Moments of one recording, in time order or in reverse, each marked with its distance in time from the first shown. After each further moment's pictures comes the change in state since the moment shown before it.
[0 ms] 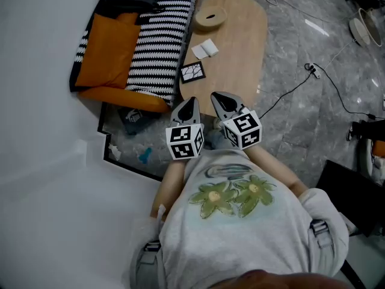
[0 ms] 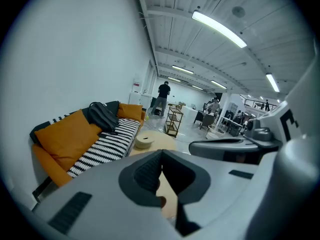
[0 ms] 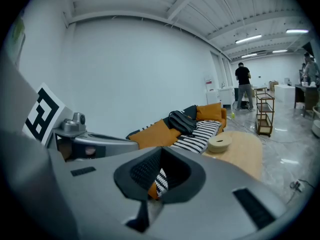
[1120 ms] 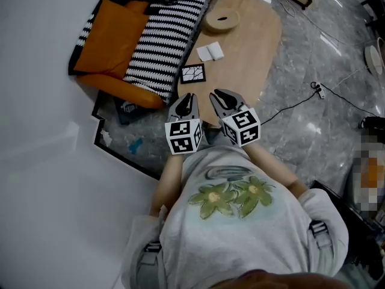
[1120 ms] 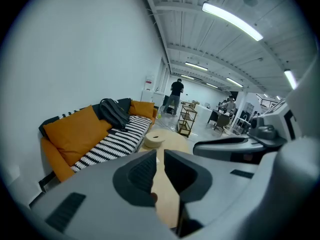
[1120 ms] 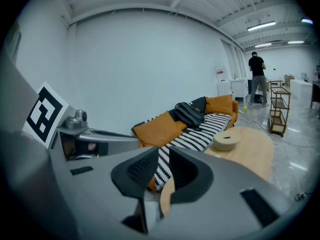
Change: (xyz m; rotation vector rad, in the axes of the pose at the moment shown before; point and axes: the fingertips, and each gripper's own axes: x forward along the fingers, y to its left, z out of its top) left arm 0.064 0.010 -0.002 -0.063 0.015 0.152; right arm 0.041 -0.058 -0.009 -0.039 0.108 0.135
